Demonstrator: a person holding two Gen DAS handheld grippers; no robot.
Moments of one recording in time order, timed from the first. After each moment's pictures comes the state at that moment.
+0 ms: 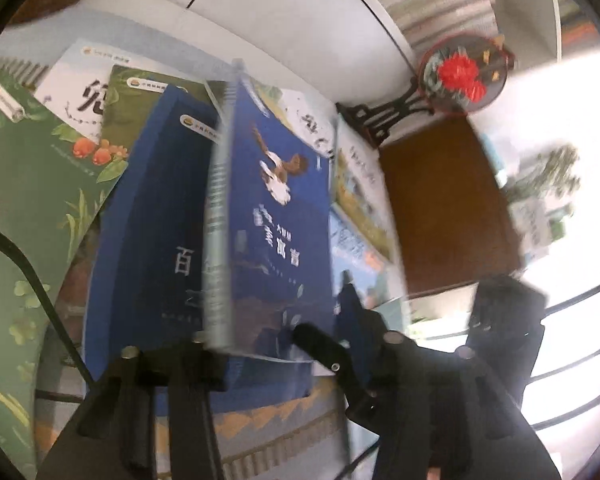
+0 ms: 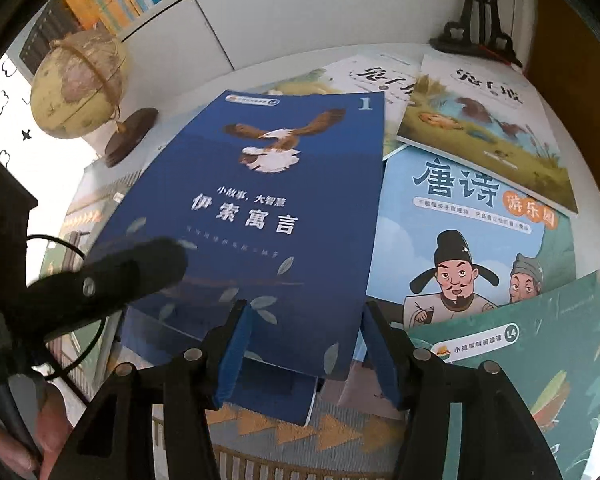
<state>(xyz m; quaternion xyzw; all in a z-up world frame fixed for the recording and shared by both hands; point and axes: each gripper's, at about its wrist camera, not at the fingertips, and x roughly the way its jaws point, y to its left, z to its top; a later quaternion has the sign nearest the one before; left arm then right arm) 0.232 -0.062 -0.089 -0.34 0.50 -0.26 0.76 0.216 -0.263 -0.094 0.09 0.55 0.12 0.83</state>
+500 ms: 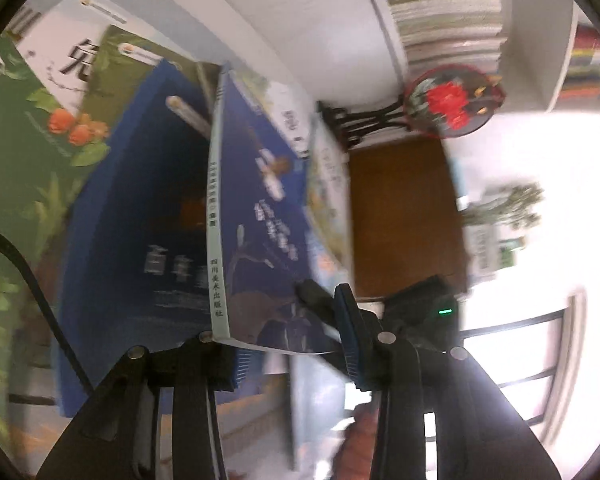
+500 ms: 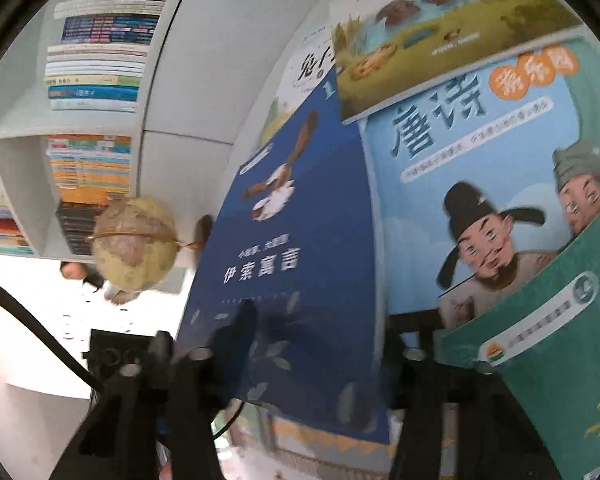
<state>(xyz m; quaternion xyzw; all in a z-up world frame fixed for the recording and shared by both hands) 0.243 -0.052 -0.101 -0.40 0.52 -0.29 0.70 0.229 -0.332 -0.128 0.43 0.51 0.16 0.73</state>
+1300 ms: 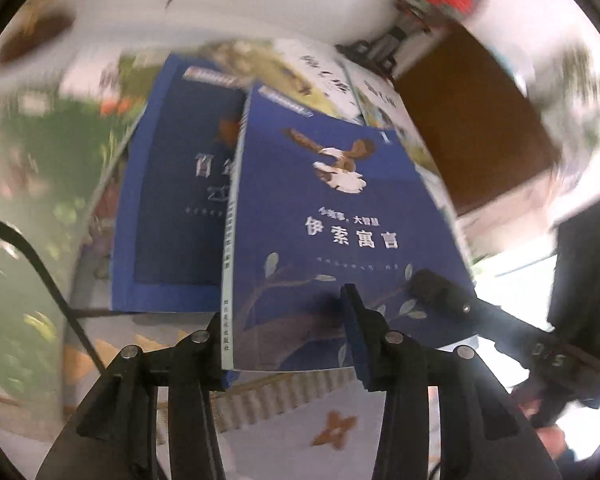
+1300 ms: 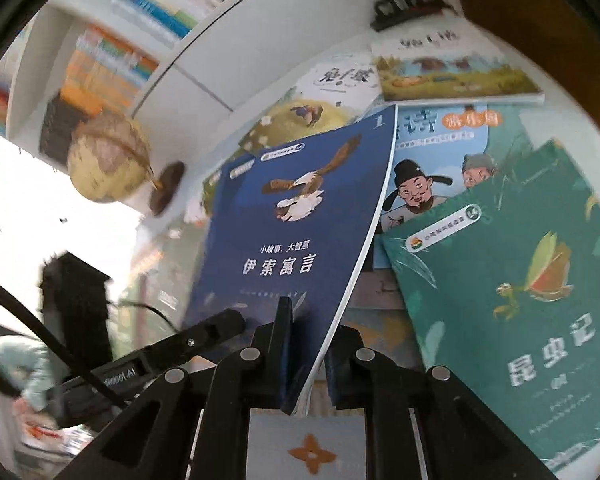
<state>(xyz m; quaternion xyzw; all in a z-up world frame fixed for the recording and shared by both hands) 0.160 -0.102 -0.080 -0.12 0.54 -0.23 0.80 0.147 -0.293 -0.068 0.20 0.52 0.12 0.82</state>
